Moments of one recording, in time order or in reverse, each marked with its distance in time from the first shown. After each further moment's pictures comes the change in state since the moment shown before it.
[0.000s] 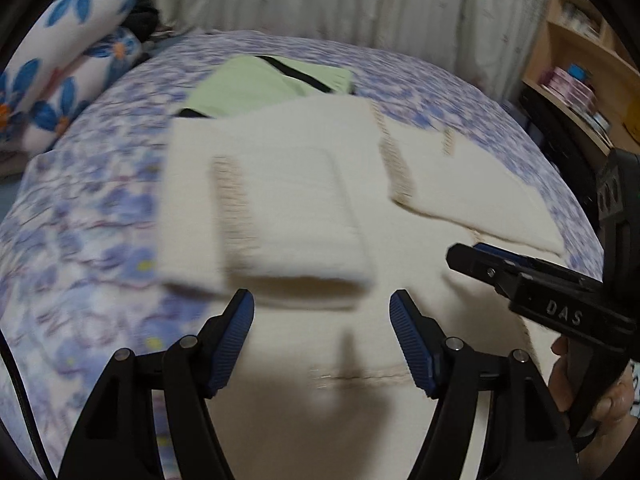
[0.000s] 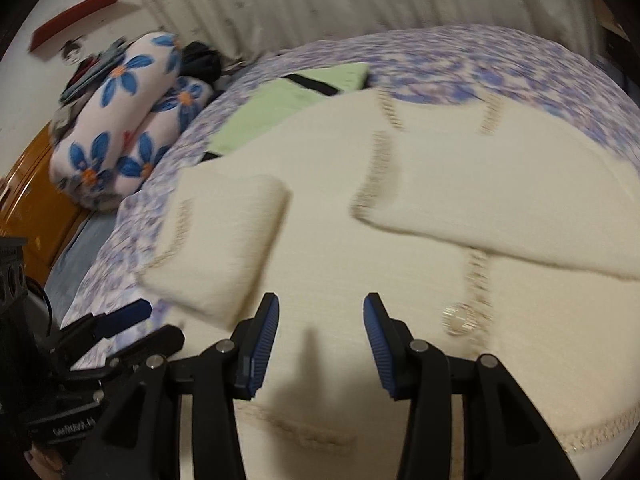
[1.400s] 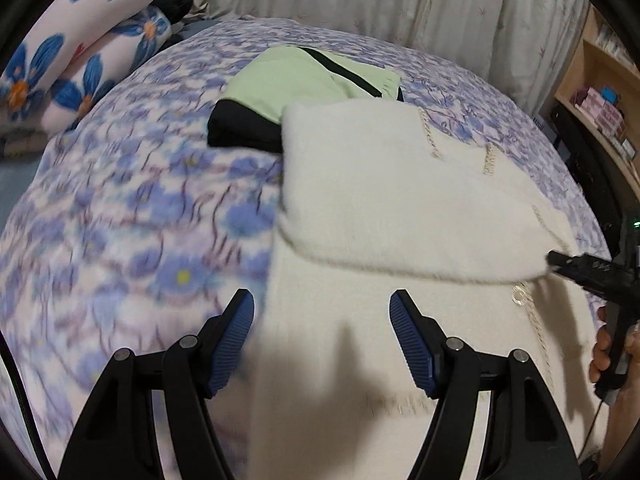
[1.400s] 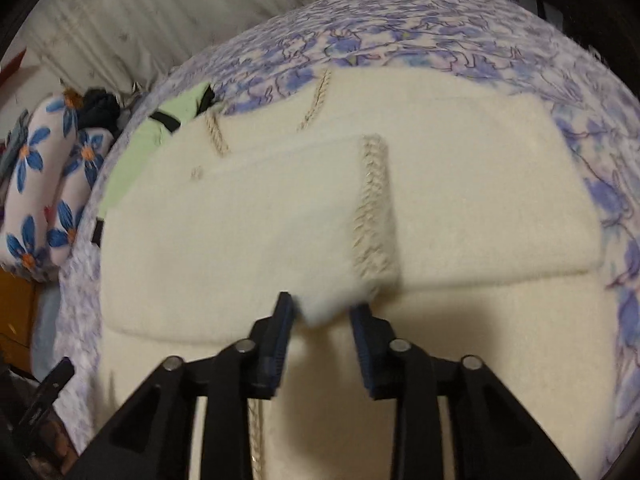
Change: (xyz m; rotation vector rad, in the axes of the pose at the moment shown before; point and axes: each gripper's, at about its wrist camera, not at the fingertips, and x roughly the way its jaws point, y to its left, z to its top) left arm 0.022 0.032 0.033 -0.059 0.048 0.053; right arm -0.022 -0.177 0.027 0.362 0.034 -0.161
